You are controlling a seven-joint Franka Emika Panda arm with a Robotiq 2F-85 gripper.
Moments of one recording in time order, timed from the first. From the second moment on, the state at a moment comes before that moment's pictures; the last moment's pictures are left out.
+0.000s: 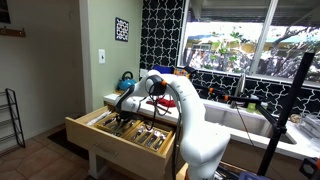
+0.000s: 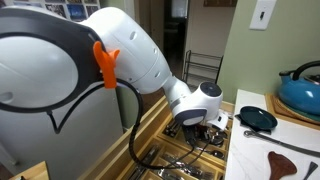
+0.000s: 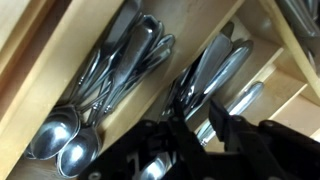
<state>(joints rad) -0.21 0.76 0.05 -1.66 0.40 2.69 0.05</state>
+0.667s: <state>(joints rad) -0.19 0.78 0.01 -1.63 0.38 2.70 0.10</state>
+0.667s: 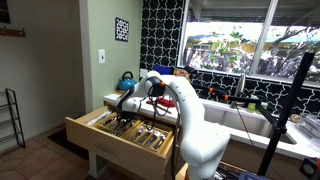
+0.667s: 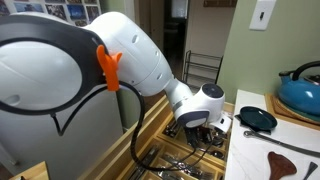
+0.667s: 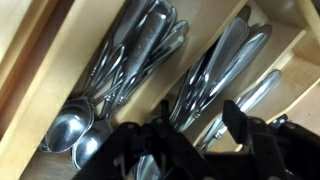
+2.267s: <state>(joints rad) -0.07 0.80 -0.13 -1.58 0.21 2.66 0.32</state>
